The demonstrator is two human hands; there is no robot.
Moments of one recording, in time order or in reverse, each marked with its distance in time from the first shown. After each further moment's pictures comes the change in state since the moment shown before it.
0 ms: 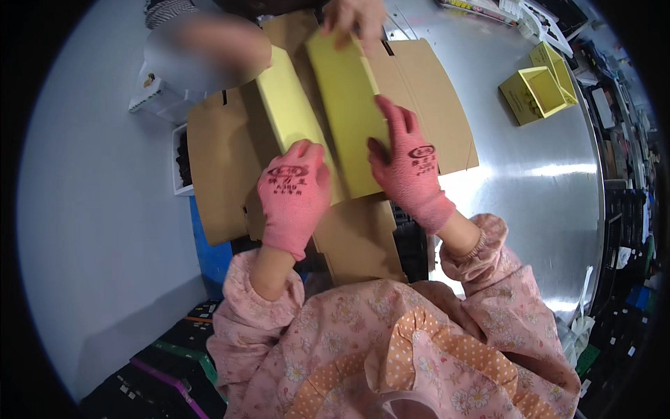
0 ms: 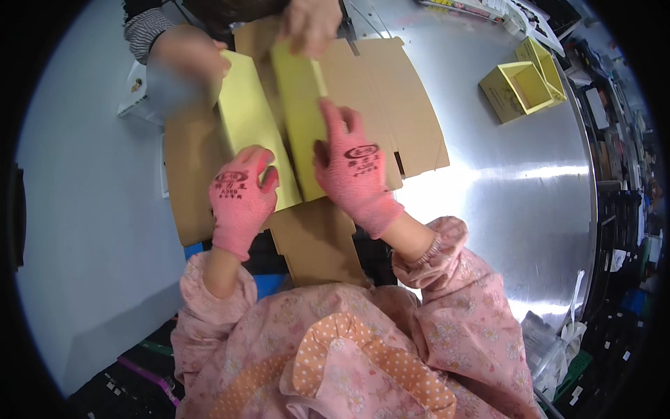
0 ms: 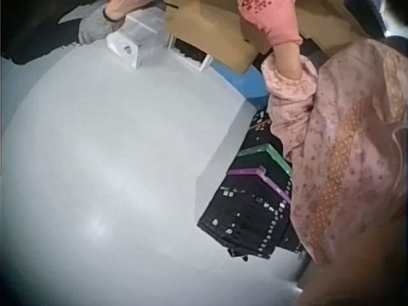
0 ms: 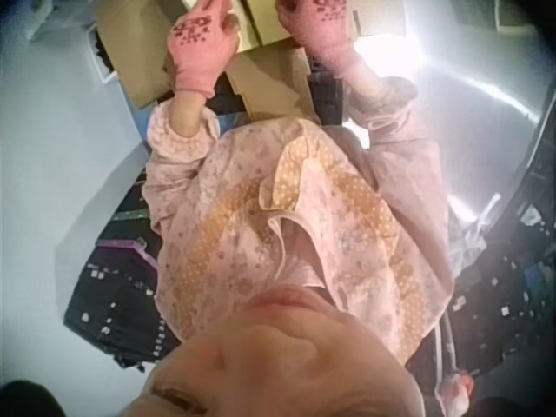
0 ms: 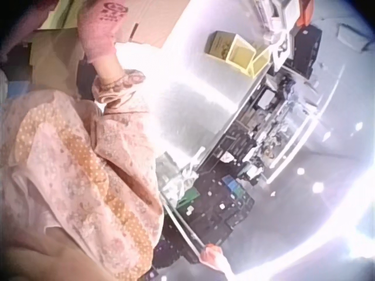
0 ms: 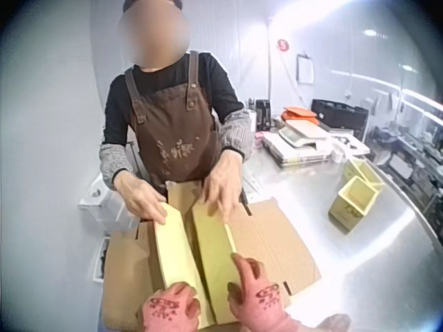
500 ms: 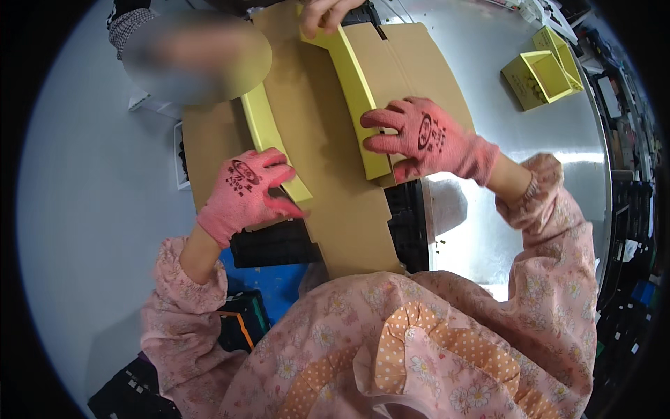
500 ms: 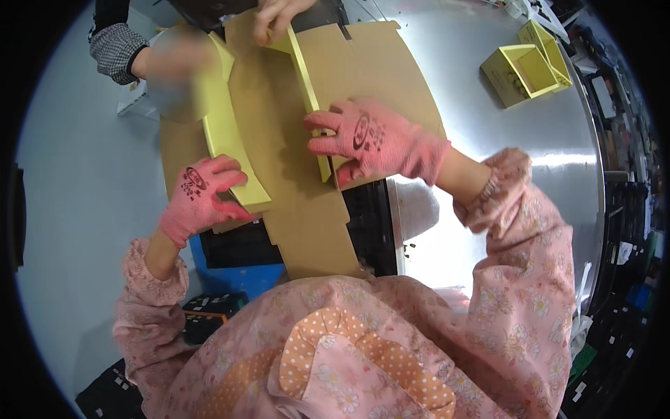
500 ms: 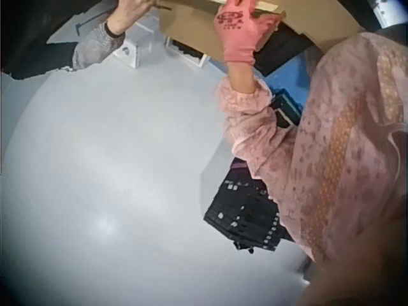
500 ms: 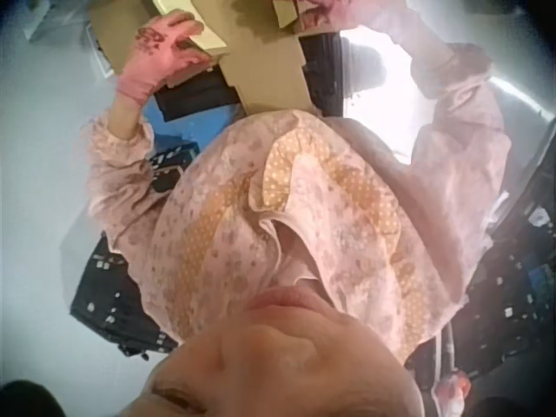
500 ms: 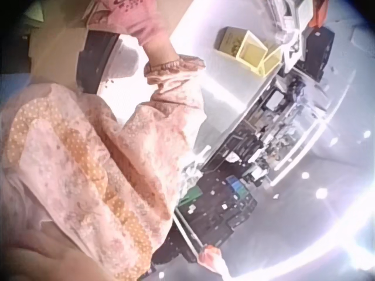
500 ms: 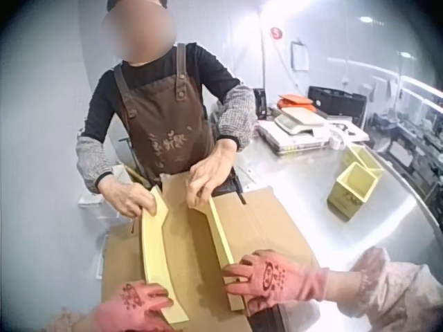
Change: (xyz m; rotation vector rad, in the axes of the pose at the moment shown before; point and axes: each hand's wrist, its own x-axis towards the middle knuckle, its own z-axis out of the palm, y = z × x) left_hand 0.006 -0.052 -0.048 -0.037 -0.376 0.497; right_hand 0.048 0.058 -0.051 -0.126 -0.541 -0.954
